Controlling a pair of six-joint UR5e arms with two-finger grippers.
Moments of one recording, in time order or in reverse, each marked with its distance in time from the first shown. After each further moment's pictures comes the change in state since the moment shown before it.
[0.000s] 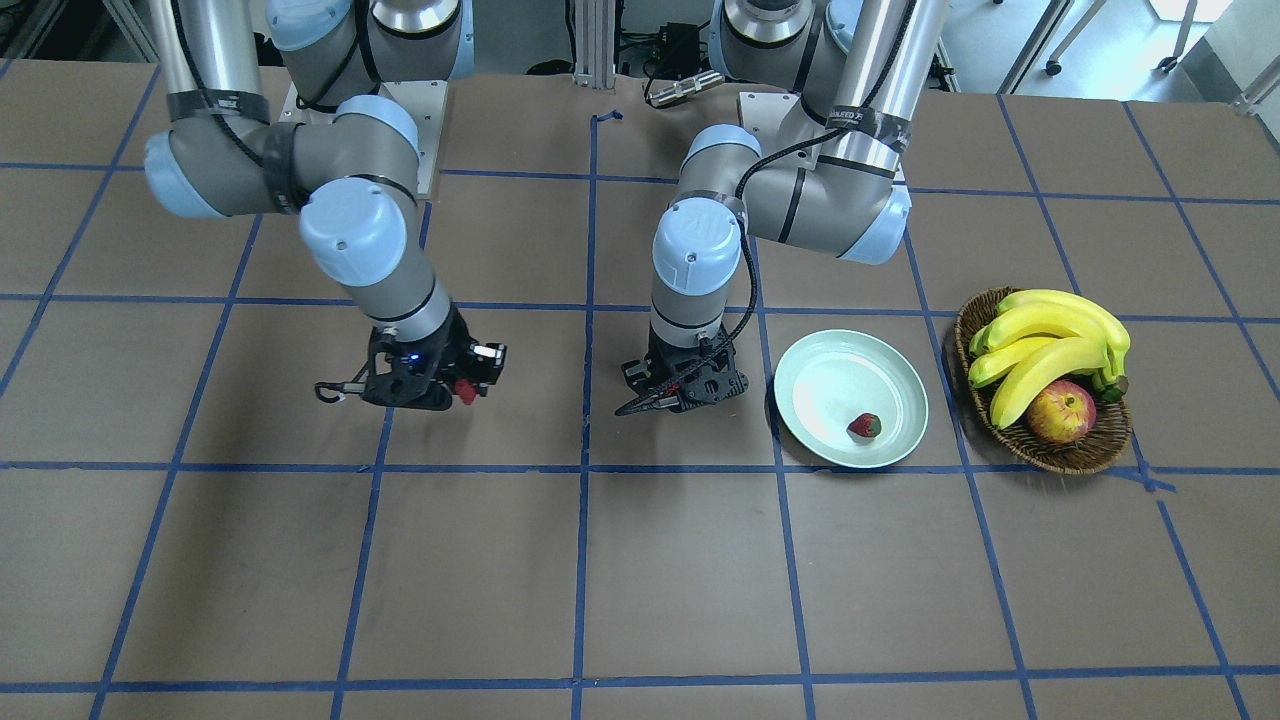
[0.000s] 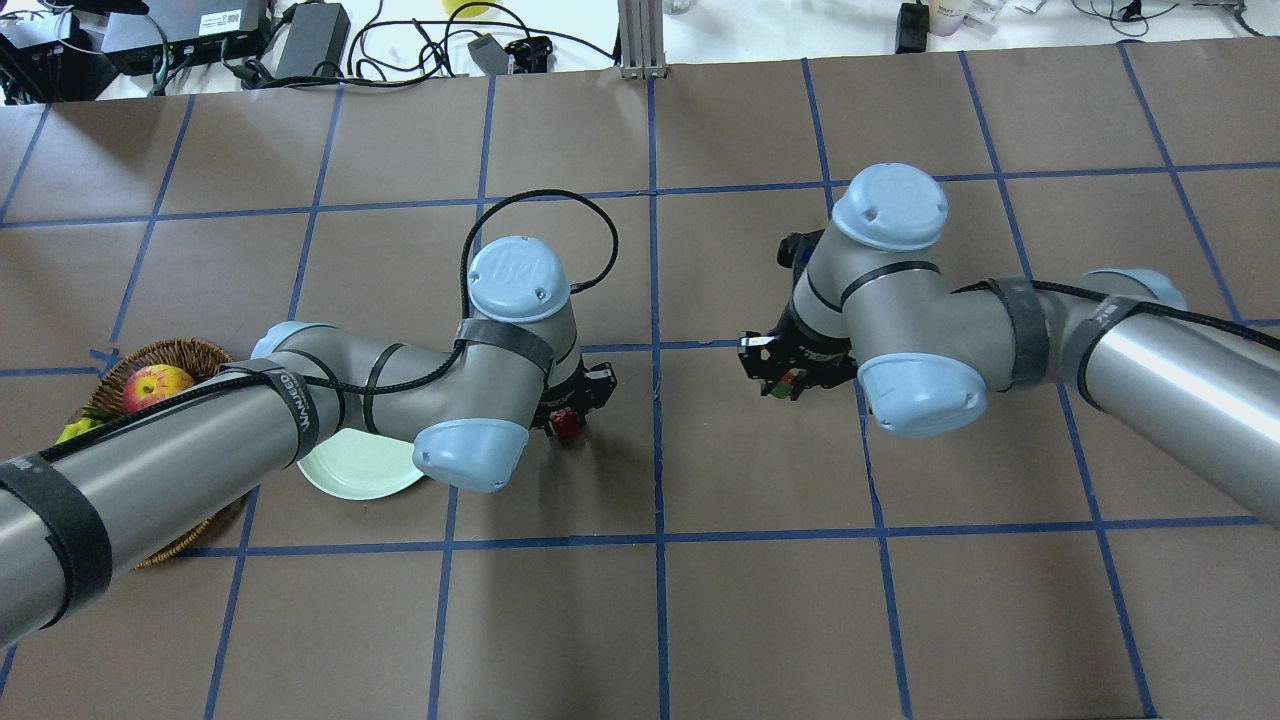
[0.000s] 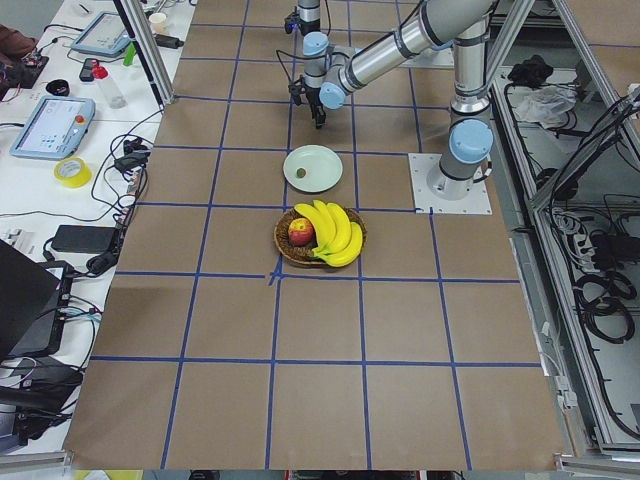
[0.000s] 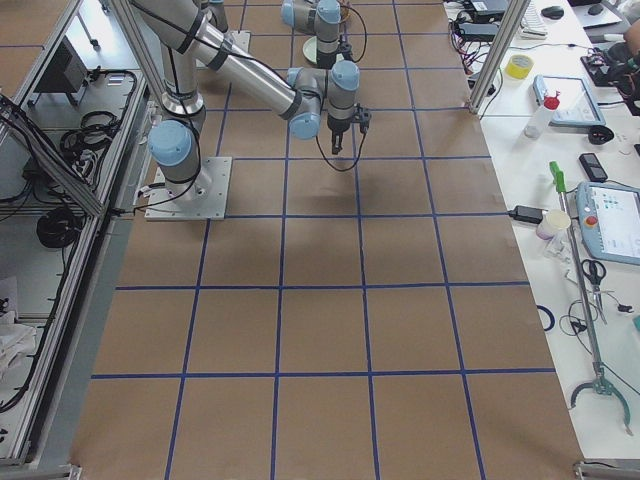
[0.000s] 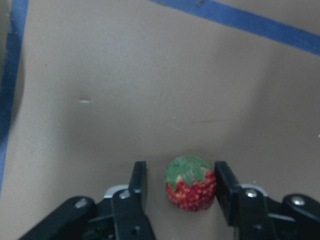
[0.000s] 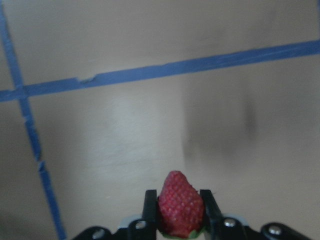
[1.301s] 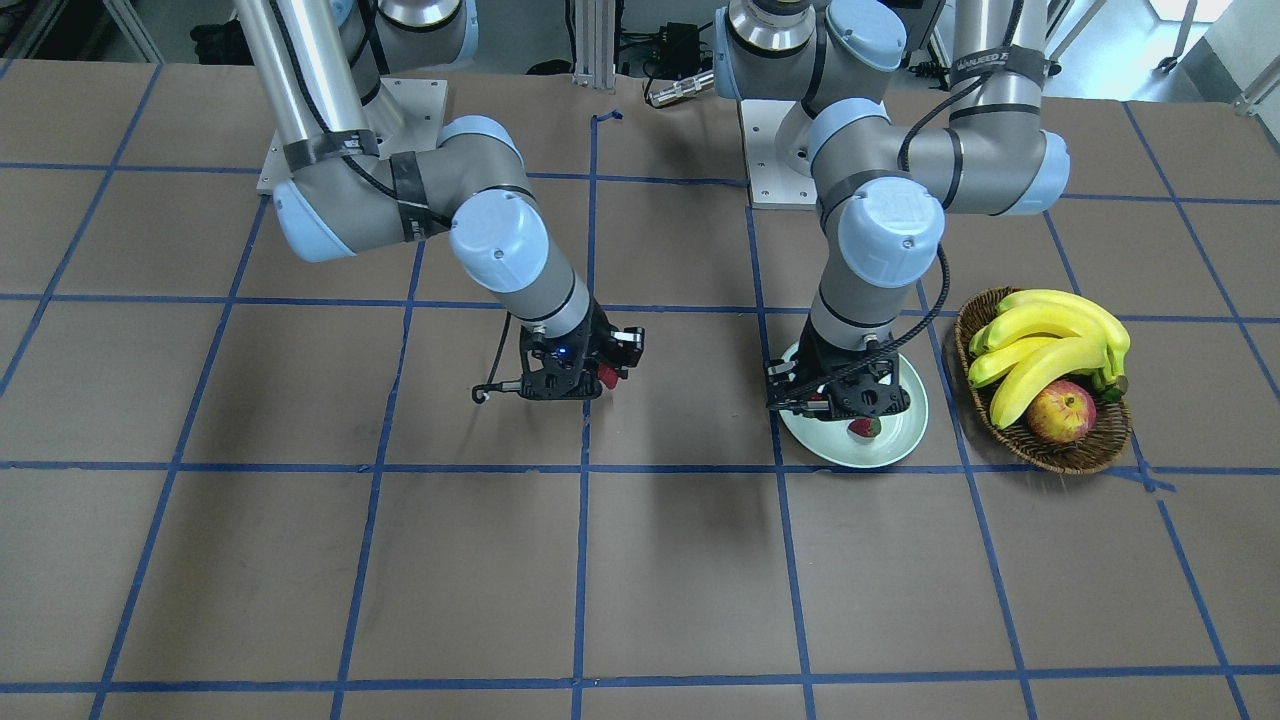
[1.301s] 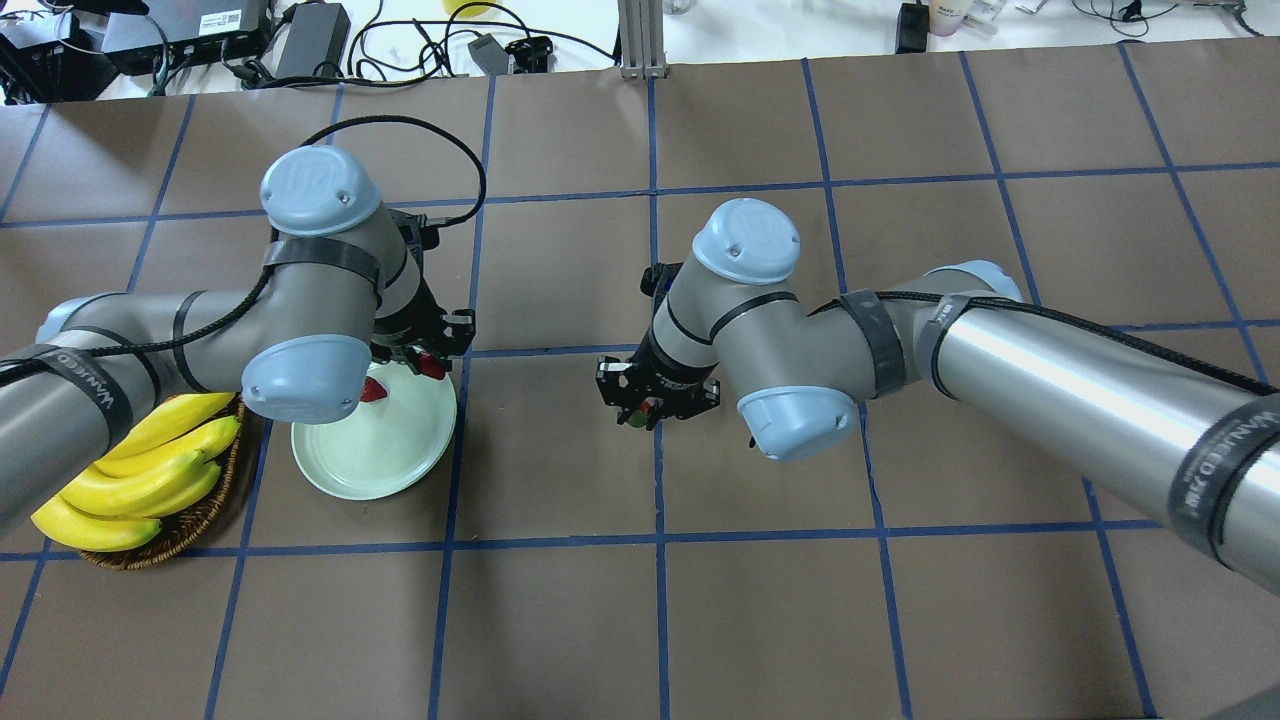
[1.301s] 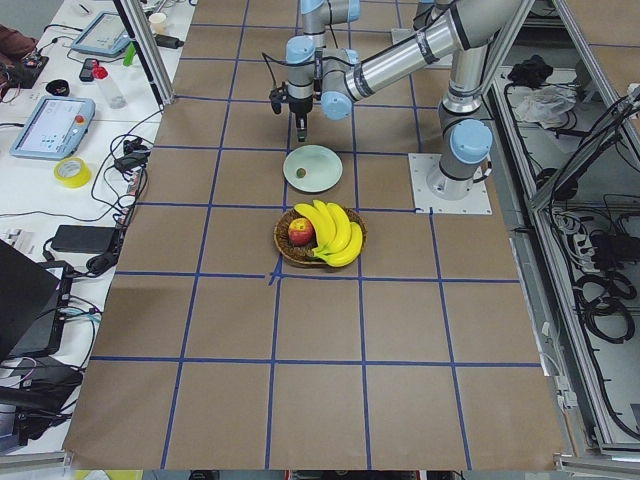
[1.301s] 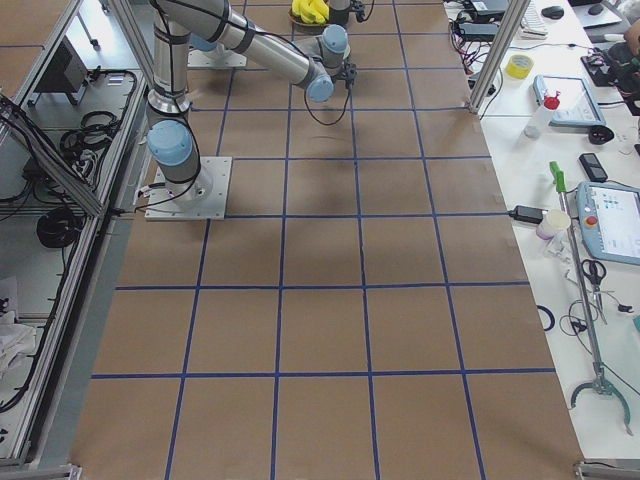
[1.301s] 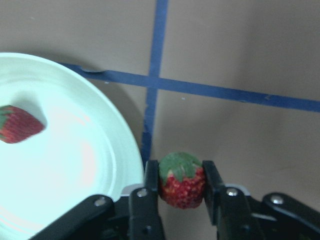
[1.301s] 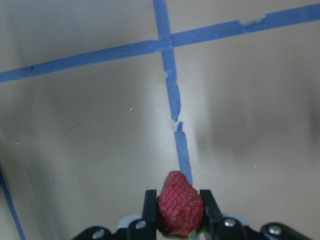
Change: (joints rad) left arm 0.317 0.160 0.019 -0.136 0.041 0.555; right arm 0.210 0.141 -0.111 -0.078 0.175 0.179
